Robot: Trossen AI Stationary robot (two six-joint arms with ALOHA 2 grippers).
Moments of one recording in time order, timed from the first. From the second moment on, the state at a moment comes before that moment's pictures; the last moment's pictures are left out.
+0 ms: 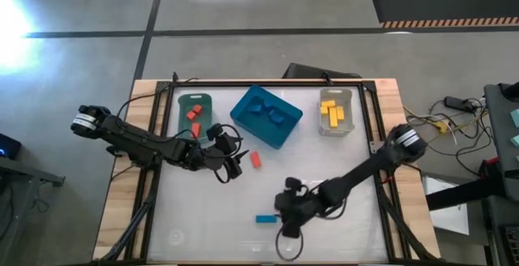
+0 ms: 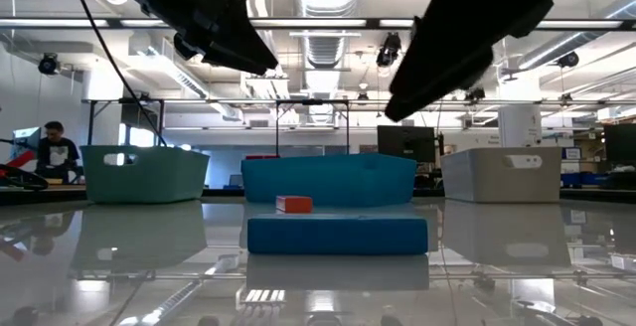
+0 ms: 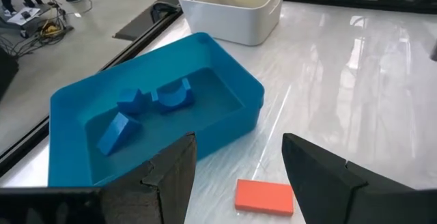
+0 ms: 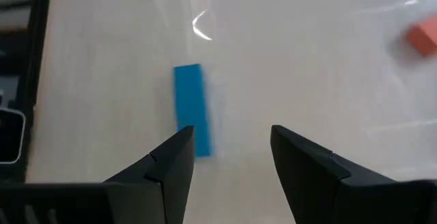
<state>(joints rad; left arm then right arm) -0.25 1.32 0.80 -0.06 -0.68 -0.31 0.52 1.83 1.20 -0.30 0.29 0.58</state>
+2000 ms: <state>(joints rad) -0.26 1.31 0.81 -0.06 -0.68 -0.28 0.44 2.06 1.30 -0.23 0.13 0.29</state>
